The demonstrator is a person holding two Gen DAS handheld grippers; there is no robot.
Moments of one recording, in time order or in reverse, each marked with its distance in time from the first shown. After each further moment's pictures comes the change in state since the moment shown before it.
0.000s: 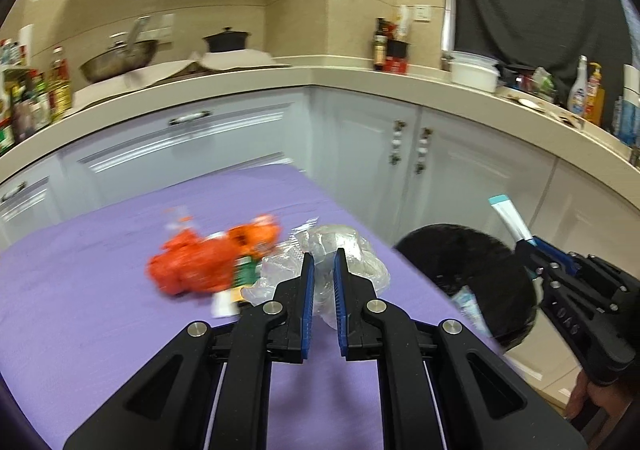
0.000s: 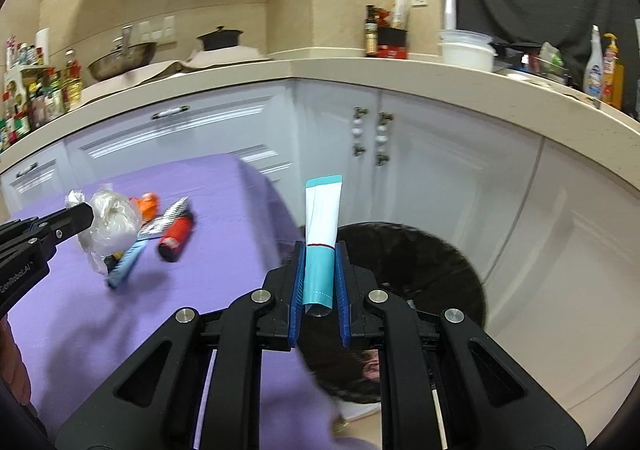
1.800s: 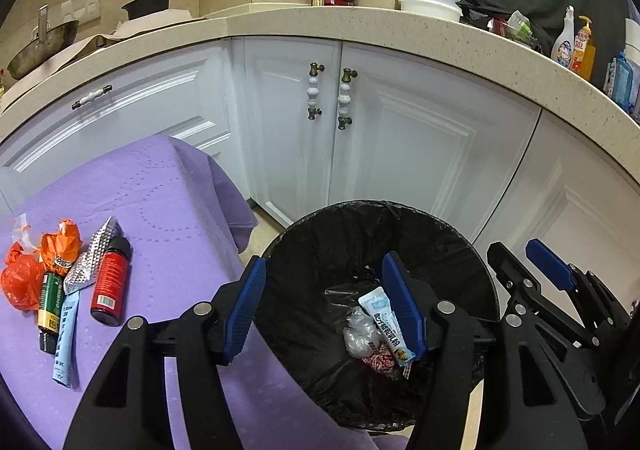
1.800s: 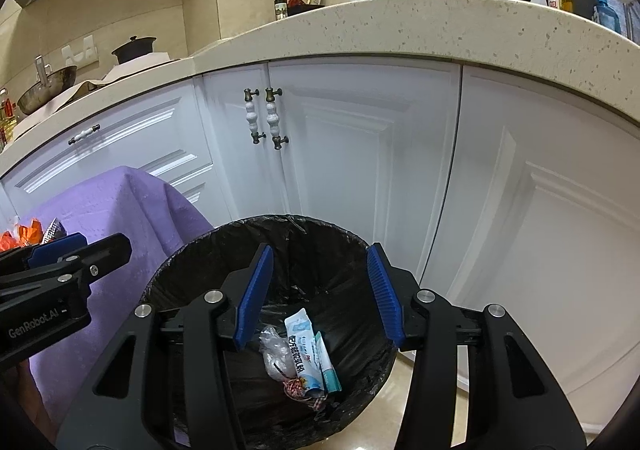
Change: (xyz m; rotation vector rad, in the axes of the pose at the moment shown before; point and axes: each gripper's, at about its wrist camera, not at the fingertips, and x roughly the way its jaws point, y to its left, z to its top) left arm 0.103 -0.121 0.013 0.038 0.172 -0.089; right arm 0.065 -0.121 -0.017 0.156 0.028 -0.137
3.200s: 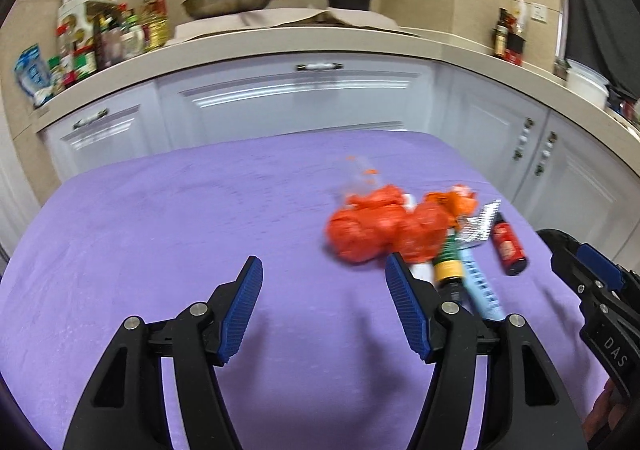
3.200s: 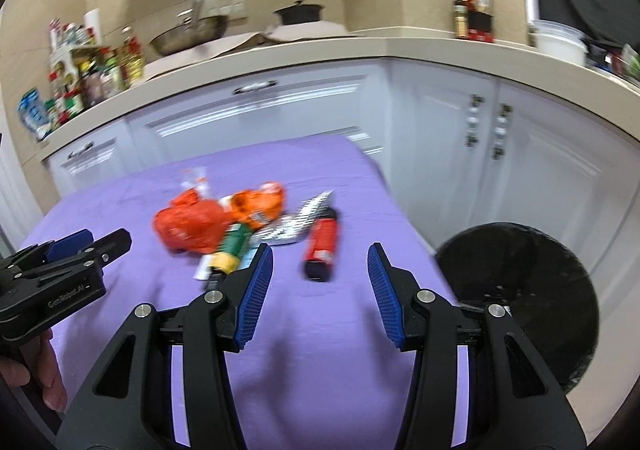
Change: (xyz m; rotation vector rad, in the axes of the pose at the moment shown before) left arm -0.118 0.246 -0.071 -0.276 -0.050 0.378; right arm -0.062 0.246 -0.015 -0.231 0.074 0.391
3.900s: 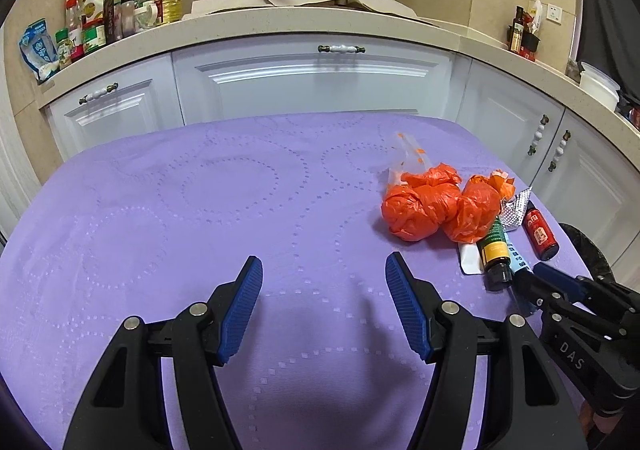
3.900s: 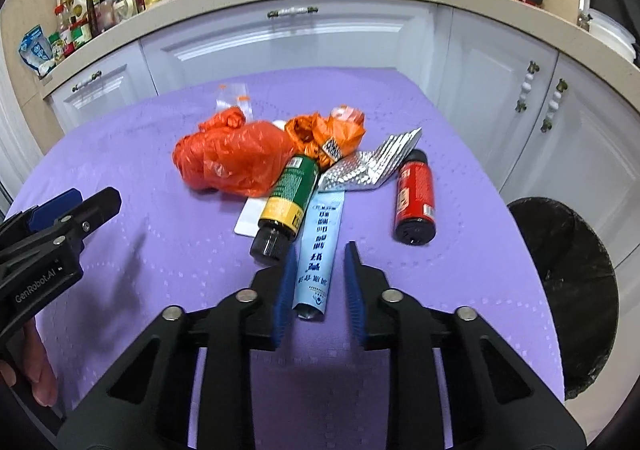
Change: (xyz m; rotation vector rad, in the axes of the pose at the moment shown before) left arm 0.011 0.035 -0.009 -0.027 0.049 -0.012; right arm 0.050 0.048 -0.013 -0.087 0.248 0.026
